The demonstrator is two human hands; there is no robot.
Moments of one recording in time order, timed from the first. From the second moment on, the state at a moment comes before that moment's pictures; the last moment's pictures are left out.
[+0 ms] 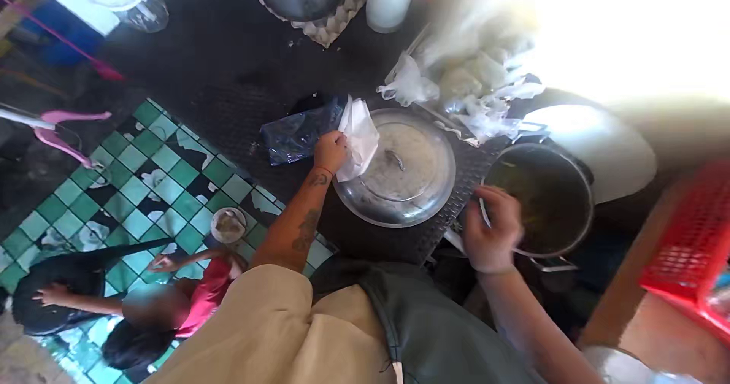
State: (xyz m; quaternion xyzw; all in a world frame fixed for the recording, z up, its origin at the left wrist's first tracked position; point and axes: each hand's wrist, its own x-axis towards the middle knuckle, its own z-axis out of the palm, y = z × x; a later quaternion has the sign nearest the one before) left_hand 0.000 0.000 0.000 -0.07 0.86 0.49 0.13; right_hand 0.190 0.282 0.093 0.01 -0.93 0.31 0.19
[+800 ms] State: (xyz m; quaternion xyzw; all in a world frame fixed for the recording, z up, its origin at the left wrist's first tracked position) left_hand 0.066 -0.092 0.082 -0.14 0.52 0.84 0.07; right_hand 0.036 0.110 0.069 0.13 -0.88 0.46 0.03
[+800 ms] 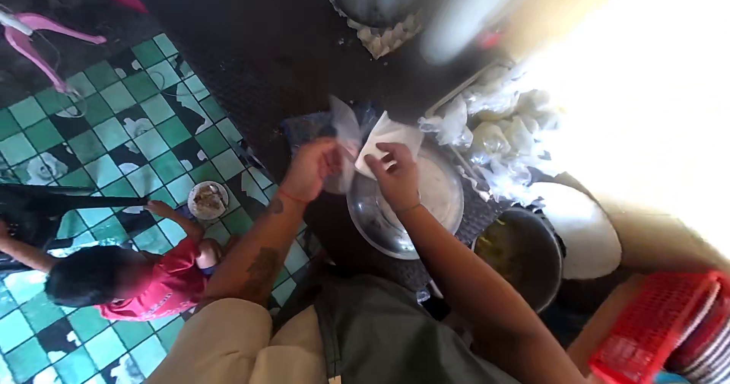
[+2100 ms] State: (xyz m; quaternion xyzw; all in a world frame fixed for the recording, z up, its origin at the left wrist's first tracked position) left_hand 0.238 -0.171 0.102 -0.26 0.54 0.74 -0.30; right_hand -0.047 0.128 0.052 0.10 -0.98 0.10 -0.16
